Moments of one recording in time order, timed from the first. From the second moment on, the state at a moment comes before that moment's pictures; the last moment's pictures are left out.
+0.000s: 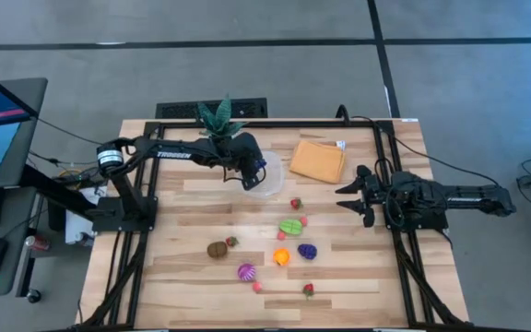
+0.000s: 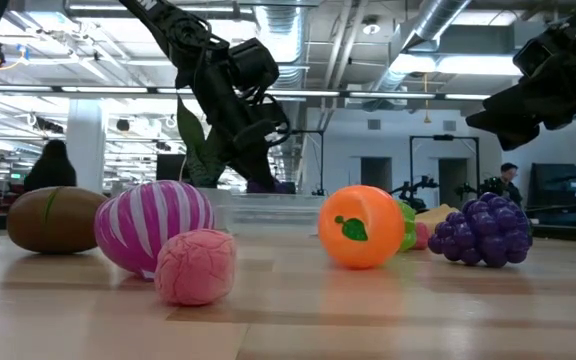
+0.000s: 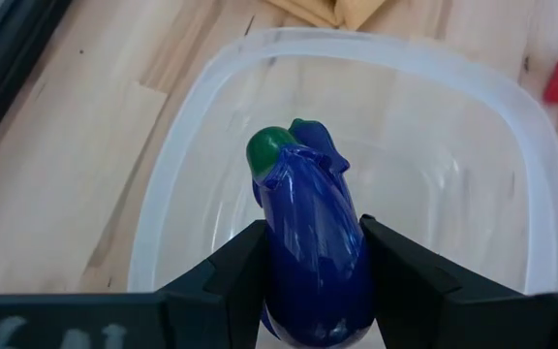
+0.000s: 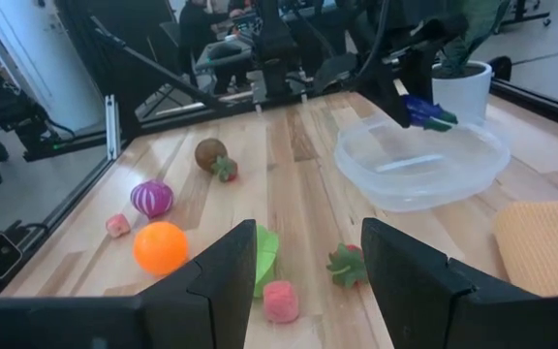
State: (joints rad) left arm 0.35 1.75 1.12 -0.30 -0.03 0.01; right arm -0.05 0.14 0.06 -0.10 -0.08 0.16
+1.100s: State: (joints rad) left arm 0.24 1.57 1.12 -0.48 -0.01 0.04; right arm -0.05 0.14 0.06 -0.10 -0.08 0.15
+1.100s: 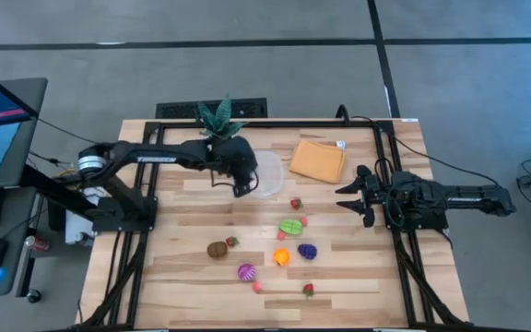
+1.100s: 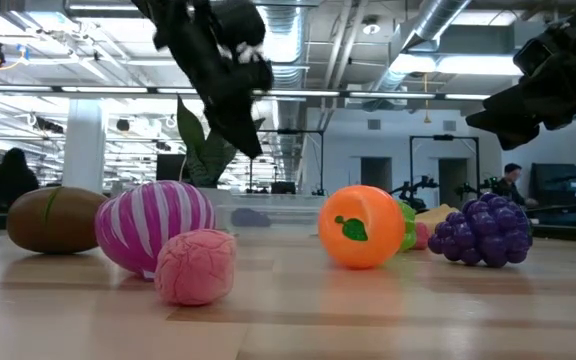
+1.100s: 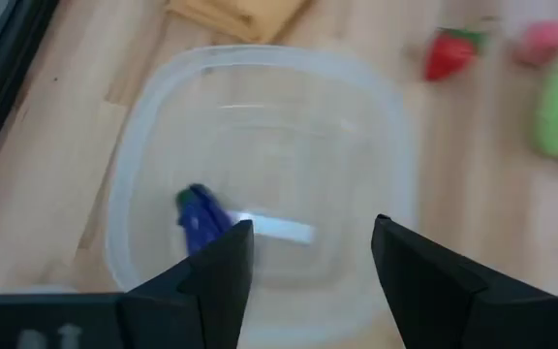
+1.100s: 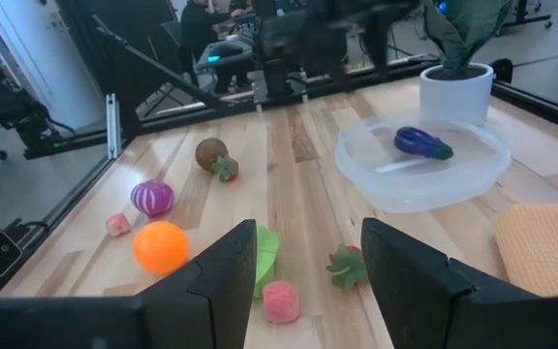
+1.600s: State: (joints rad) left arm -0.18 1.39 1.11 -0.68 -0.25 -0.10; right arm -0.05 0.14 0.06 -0.07 -0.08 0.10
